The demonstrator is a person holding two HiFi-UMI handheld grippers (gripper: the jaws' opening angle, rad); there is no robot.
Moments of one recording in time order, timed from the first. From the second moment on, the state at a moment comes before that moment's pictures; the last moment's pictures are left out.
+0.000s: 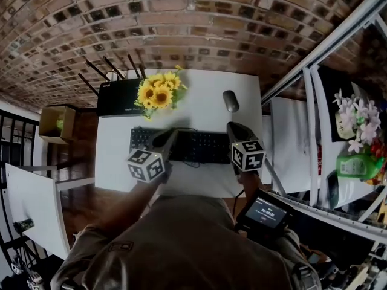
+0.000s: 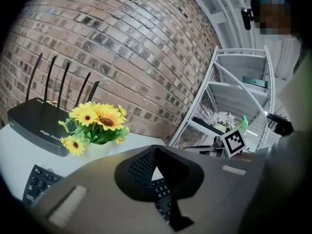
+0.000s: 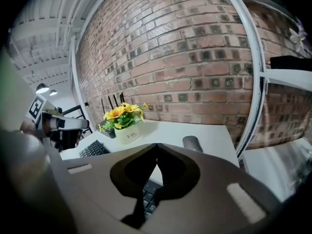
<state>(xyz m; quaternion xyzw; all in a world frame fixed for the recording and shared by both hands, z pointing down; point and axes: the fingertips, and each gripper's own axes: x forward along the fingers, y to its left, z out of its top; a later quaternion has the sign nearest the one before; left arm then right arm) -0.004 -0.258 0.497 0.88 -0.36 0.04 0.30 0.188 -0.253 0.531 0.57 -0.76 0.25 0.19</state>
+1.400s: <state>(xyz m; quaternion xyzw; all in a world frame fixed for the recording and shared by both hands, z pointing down) -0.013 -0.268 0.567 0.82 -0.42 0.10 0.37 0.250 -0.371 0.668 0.54 -0.72 0.26 0.34</state>
